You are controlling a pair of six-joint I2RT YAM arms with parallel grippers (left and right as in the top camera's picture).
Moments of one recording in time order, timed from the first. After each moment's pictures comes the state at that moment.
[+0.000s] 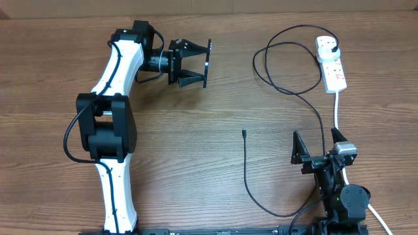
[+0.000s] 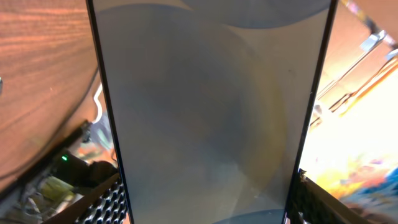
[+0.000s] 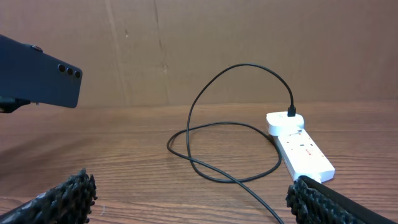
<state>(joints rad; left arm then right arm) -0.09 2.36 2.02 -1.23 1.51 -0.58 -0.02 0.01 0.02 -0.03 -0.14 0.08</state>
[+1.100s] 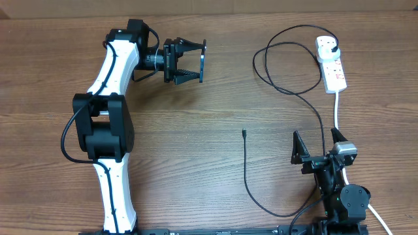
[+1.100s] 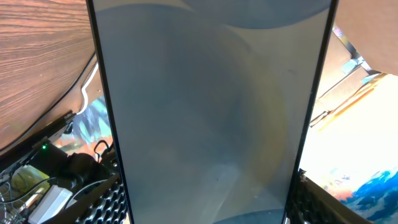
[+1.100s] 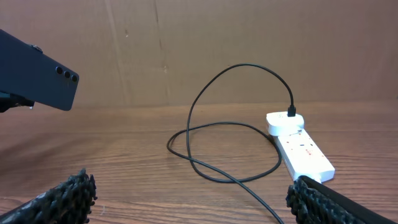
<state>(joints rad) -0.06 2.36 2.02 -1.20 1.52 -0.74 -0.02 0.01 0.02 -0.03 -0.13 0.08</state>
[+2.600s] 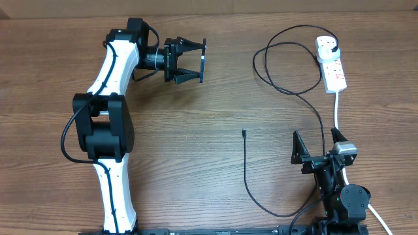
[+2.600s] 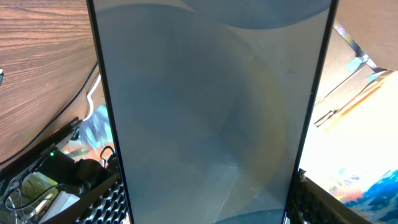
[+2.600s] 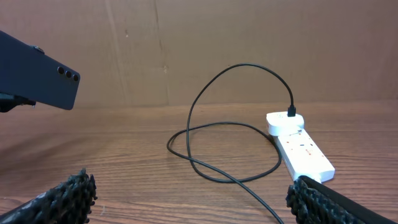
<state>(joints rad) -0.06 2.36 2.02 -1.16 1.50 -0.73 -0.02 0.01 0.02 -0.03 -0.14 0.08</state>
